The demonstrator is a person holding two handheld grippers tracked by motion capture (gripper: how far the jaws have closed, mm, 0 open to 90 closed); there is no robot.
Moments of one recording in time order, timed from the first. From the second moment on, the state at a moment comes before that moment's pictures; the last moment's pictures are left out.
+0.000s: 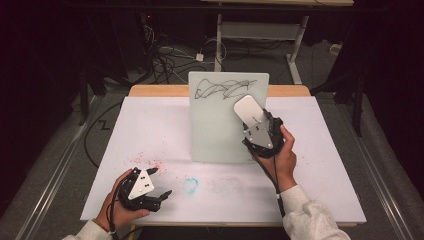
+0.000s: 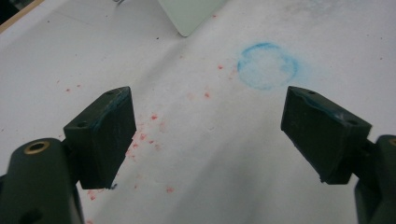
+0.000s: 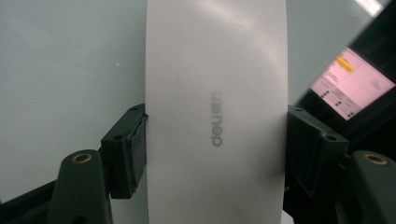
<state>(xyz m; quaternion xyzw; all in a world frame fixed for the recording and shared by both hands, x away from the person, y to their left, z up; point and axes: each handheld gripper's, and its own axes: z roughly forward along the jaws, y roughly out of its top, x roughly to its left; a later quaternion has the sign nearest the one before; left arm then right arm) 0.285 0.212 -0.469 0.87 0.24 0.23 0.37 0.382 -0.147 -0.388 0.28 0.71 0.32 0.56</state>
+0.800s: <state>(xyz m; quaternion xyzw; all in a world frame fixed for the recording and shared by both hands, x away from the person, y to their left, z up) 0.284 0.216 -0.465 0.86 0.24 0.25 0.38 0.377 -0.124 -0.403 0.26 0.72 0.31 0.56</state>
